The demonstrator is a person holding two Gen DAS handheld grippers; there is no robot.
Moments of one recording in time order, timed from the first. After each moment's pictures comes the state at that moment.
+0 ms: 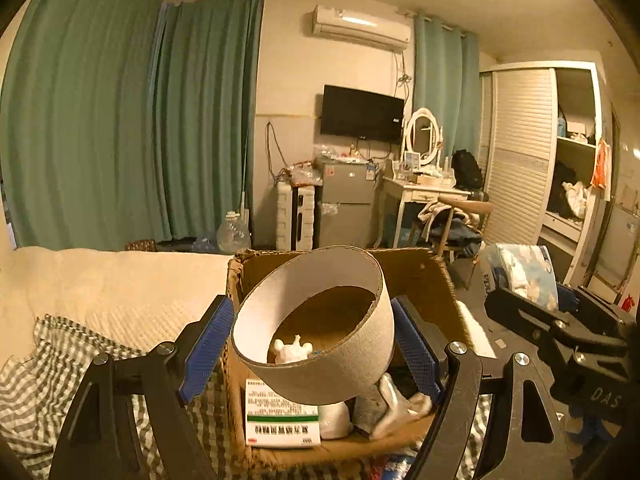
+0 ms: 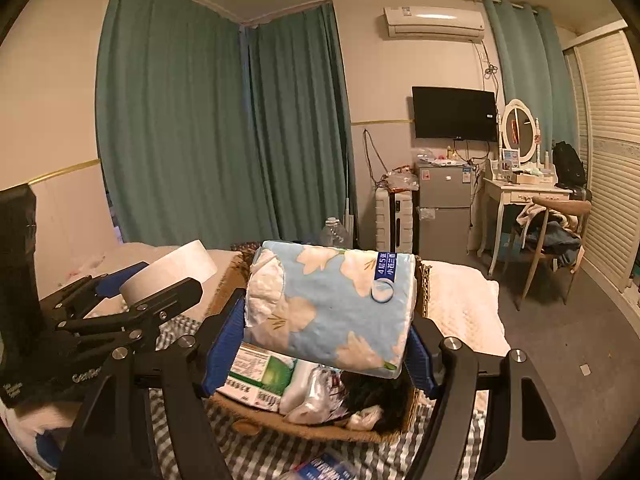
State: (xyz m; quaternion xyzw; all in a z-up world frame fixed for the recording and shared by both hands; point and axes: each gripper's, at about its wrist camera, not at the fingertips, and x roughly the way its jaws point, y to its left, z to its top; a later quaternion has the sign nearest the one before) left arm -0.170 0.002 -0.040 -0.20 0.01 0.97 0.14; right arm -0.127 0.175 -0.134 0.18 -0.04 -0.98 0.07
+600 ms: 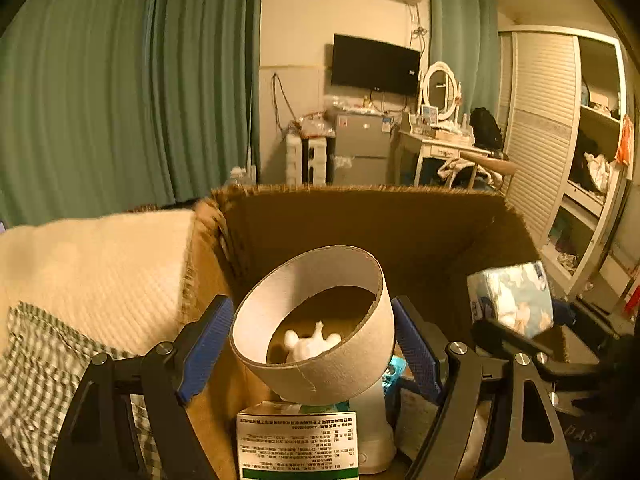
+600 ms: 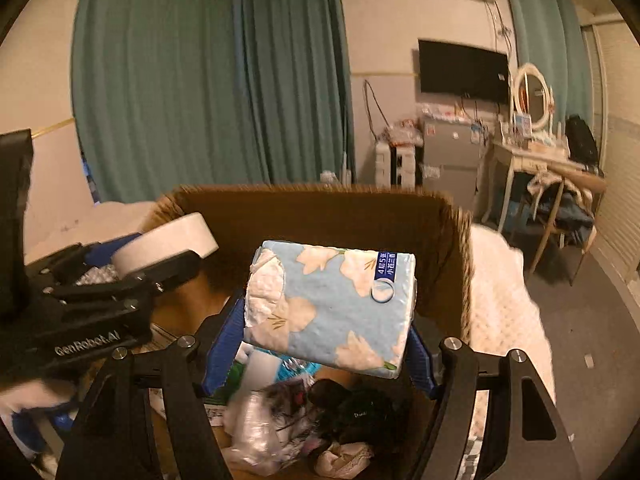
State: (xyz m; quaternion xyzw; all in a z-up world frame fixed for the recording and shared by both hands) left arm -0.262 0.018 -0.118 -0.28 0.02 0.95 0.13; right arm -0.239 0.187 -0.223 0.26 -0.04 -0.96 0.07
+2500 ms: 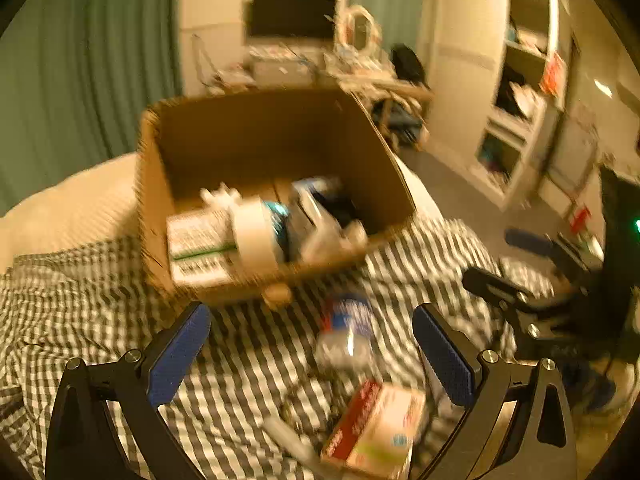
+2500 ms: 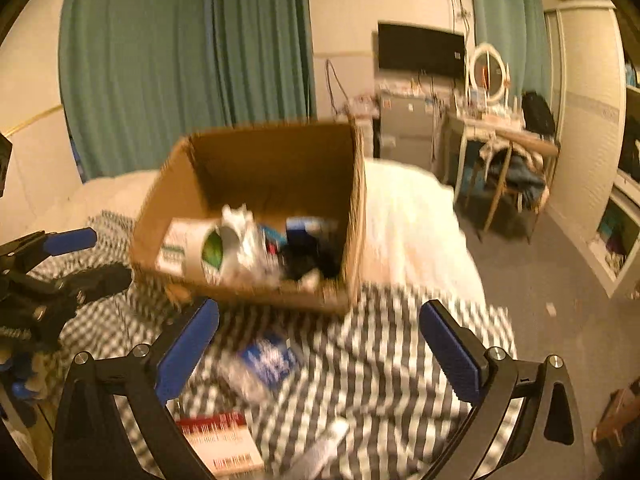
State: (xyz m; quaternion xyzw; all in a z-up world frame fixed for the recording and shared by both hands) left arm -0.094 0.022 -0.119 -0.37 0.09 0.89 0.26; right arm -0.062 0.214 -0.230 0.31 -0.03 -0.95 0.00
